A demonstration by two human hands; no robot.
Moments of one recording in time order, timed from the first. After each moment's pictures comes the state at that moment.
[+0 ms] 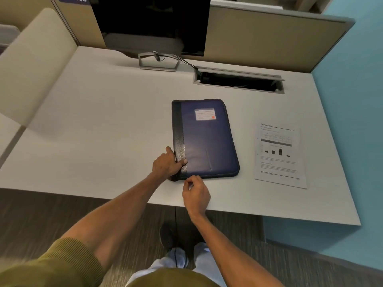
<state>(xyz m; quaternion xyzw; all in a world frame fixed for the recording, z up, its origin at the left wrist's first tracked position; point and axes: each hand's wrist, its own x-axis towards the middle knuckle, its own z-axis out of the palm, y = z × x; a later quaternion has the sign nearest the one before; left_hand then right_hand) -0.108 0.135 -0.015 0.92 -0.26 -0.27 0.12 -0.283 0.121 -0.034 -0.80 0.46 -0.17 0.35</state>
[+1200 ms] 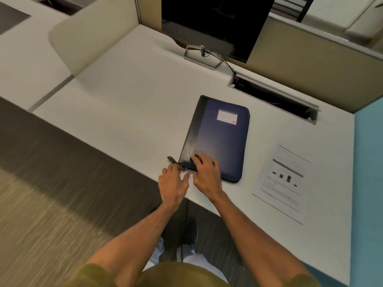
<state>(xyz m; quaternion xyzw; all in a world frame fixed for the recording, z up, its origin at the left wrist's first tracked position) -0.274 0.161 -0.029 0.96 -0.06 -0.05 0.28 -0.291 0.018 -0.005 -0.99 0.07 0.01 0.15</state>
